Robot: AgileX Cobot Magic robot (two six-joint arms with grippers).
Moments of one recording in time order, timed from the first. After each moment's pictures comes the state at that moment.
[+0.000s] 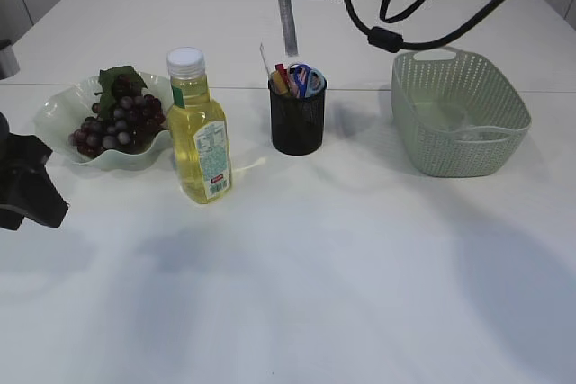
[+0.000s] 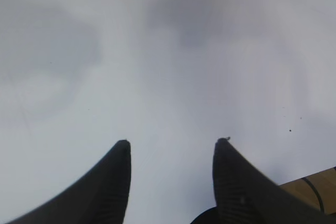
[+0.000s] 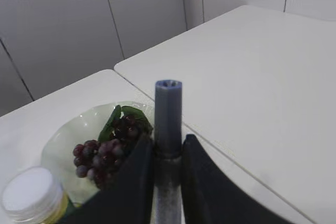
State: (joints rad) left arm -0.17 1.45 -0.97 -0.35 0.95 0.13; right arm 0.24 2.01 -1.66 1.58 0.59 -1.65
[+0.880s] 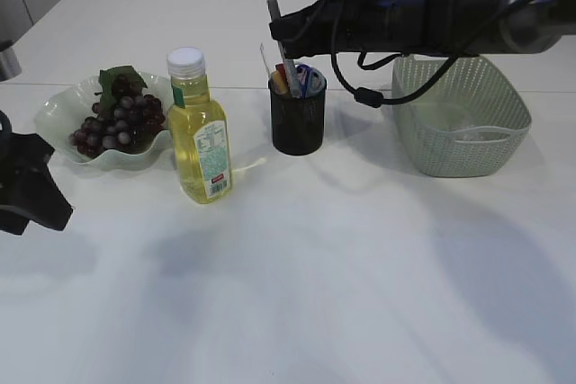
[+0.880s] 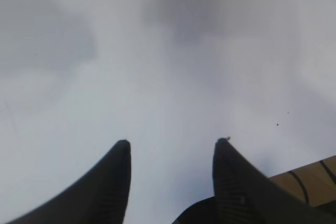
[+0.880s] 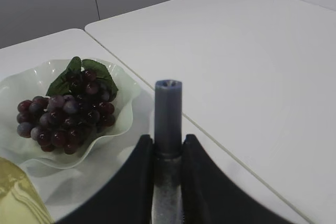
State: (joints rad) left arm -0.17 1.45 -0.97 -0.38 0.97 0.13; right arm 0.24 2.20 -1.69 1.79 0.55 -2.04
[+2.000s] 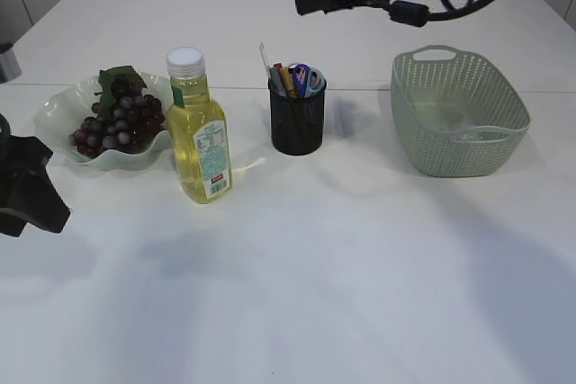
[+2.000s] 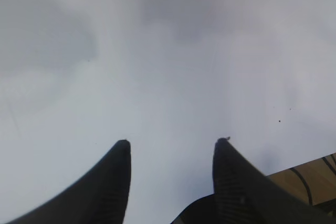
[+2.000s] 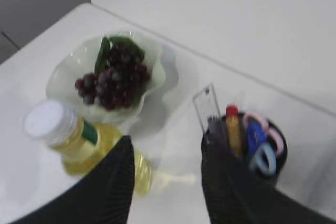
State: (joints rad) left arm -0.17 1.45 -0.97 -0.37 0.98 0.13; right arm 0.24 1.92 -1.70 0.80 0.69 -0.74
